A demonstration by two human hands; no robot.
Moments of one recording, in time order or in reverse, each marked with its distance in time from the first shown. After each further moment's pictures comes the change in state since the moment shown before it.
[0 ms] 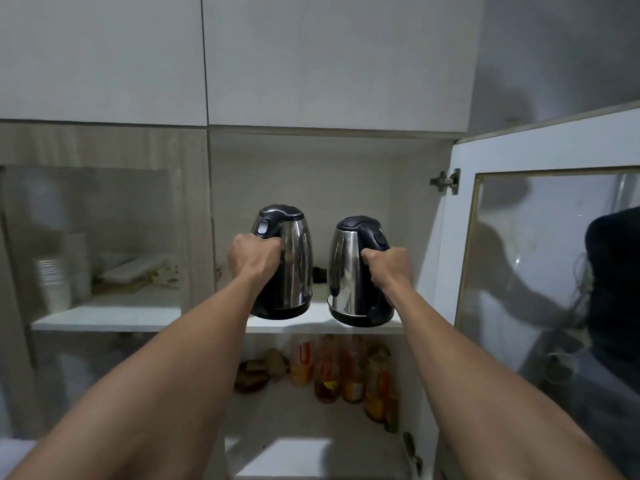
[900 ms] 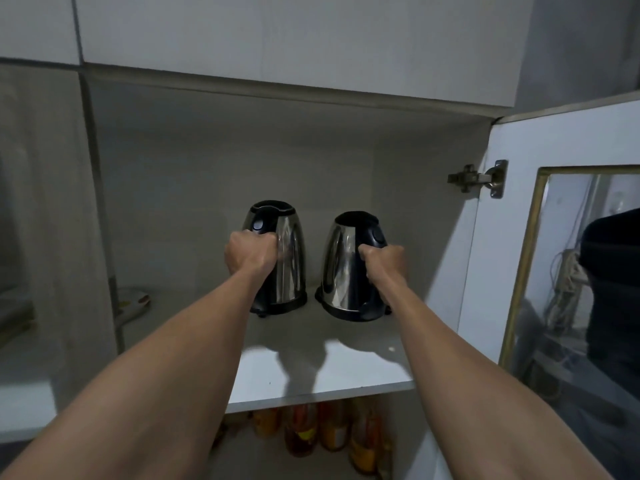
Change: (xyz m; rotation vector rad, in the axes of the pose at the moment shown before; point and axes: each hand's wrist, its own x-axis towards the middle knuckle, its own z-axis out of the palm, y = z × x) left_hand 0.191 -0.027 0.185 -0.033 -0.097 -0.043; right_hand 0.208 0.059 0.089 0.014 0.199 0.094
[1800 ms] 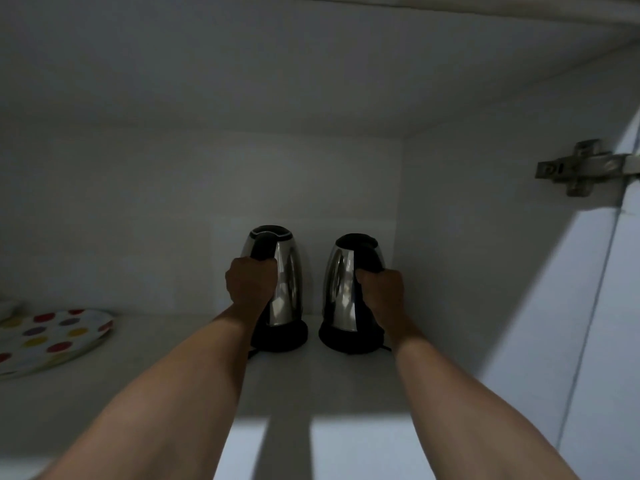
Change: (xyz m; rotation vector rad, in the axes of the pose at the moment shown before) left_hand 0.136 -0.061 0.171 0.046 0.096 -0.064; right_hand 0.198 0.103 0.111 0.077 -0.124 0.057
